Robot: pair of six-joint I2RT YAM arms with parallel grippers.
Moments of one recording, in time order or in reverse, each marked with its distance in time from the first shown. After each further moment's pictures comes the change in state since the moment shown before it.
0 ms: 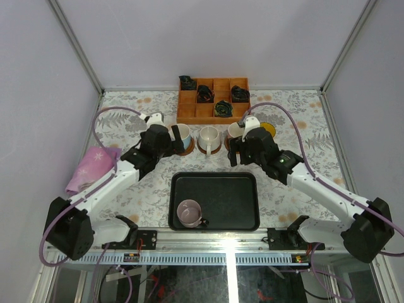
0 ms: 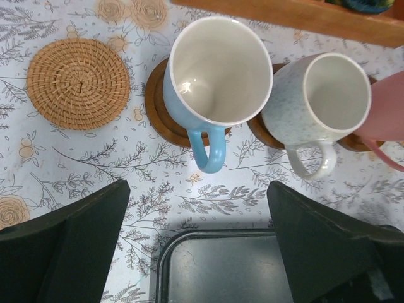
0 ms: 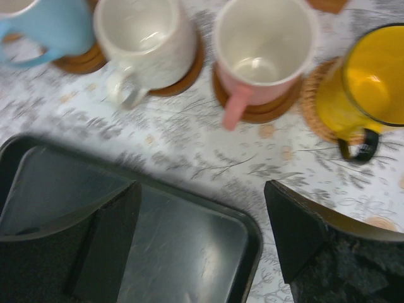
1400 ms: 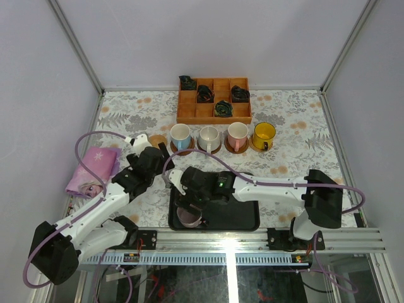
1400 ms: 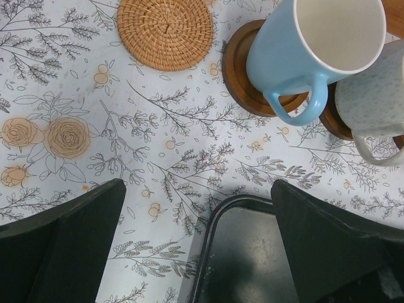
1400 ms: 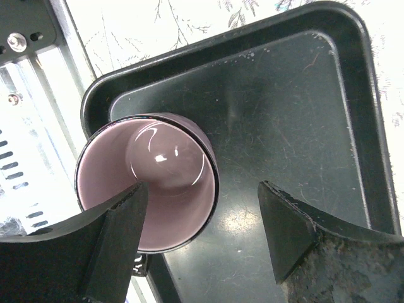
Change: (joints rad) left arm -0.073 -0.246 -0.241 -0.087 -0.222 -0.166; right arm 0.575 0.429 0.248 -0.097 -0.151 -0.246
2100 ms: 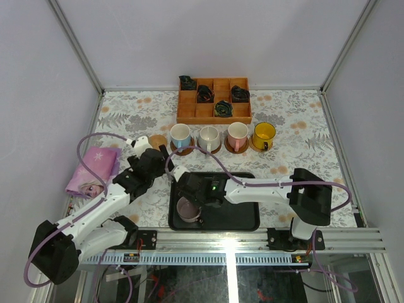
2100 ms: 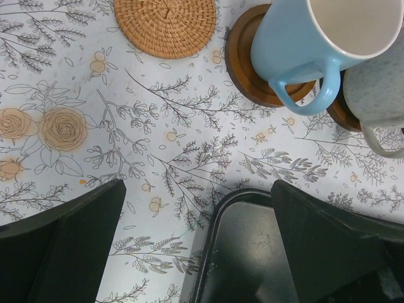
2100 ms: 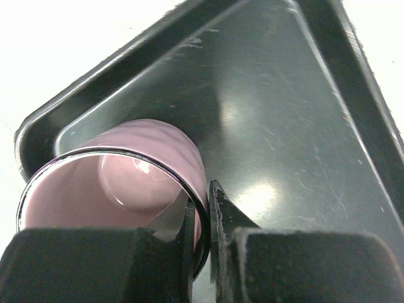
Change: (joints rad) left arm 0.000 -0.005 -0.028 0.006 0.016 -0.010; right arm 0.010 0.109 -0.006 0.041 0.184 0.197
